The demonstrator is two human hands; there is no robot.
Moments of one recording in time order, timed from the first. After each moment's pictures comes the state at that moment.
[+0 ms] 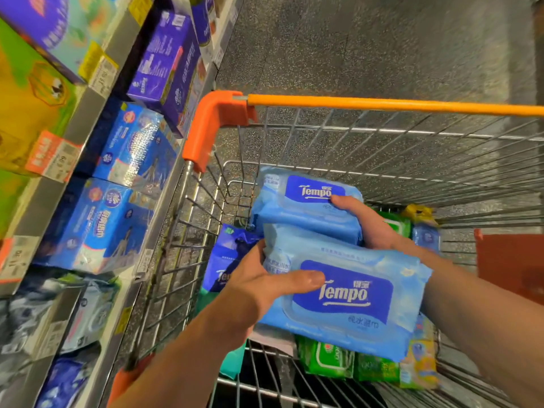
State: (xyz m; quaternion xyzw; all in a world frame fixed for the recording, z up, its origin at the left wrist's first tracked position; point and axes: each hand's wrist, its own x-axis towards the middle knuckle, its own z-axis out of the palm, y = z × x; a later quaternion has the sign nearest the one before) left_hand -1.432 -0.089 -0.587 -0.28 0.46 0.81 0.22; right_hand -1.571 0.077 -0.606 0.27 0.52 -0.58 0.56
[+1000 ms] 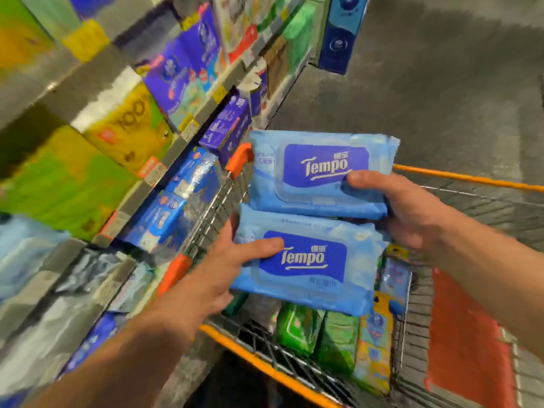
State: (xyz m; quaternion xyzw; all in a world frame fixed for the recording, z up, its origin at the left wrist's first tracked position) left_hand -1.375 -0.048 -0.445 -0.29 0.48 0.82 0.03; right_hand -1.551 0.128 -0.388 -0.08 0.64 -0.62 0.45
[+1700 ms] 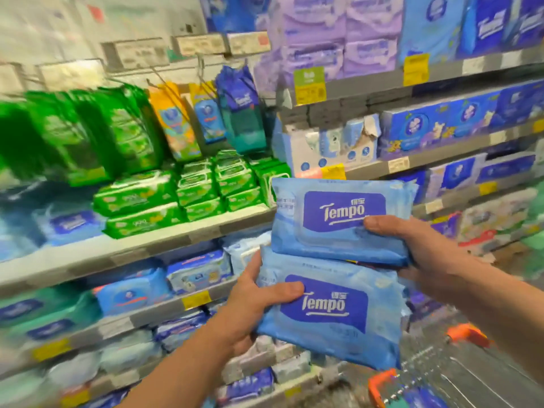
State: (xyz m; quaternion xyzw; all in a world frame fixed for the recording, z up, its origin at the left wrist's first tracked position) left_hand -1.078 -0.099 -0.174 -0.35 0.50 0.70 -0.37; right_hand -1.325 -0.057 -0.114 -0.40 0.46 -0.57 0.56
